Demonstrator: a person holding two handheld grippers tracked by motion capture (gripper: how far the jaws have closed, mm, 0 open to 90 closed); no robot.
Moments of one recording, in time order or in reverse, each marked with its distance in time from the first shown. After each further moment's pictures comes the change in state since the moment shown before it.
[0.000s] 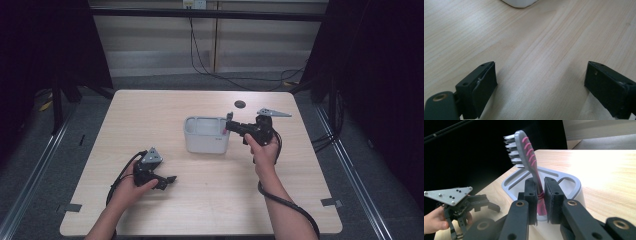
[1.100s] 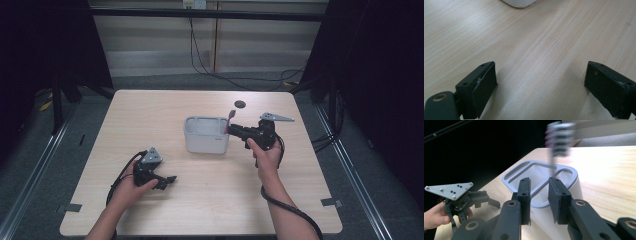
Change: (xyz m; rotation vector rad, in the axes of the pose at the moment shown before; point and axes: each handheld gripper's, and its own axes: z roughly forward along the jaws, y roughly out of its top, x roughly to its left) left arm 0.000 0.000 0.000 0.000 0.005 0.000; right arm 0.000 -0.010 -0.009 -0.003 -0.004 0.004
